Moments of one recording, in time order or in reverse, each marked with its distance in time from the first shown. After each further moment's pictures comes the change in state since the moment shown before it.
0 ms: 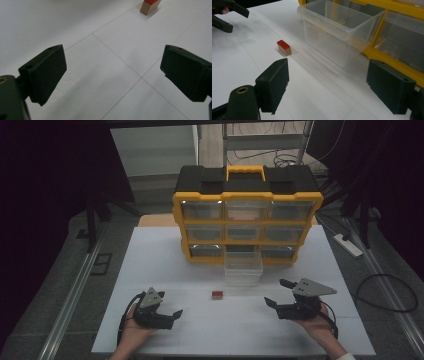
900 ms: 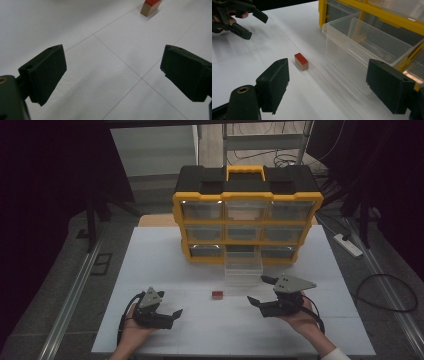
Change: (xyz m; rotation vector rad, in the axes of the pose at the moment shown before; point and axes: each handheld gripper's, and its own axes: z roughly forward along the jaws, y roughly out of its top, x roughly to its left) left arm 0.001 0.000 -0.001 -0.009 0.004 -0.006; right arm 0.026 0.030 0.029 -0.003 0.093 -0.080
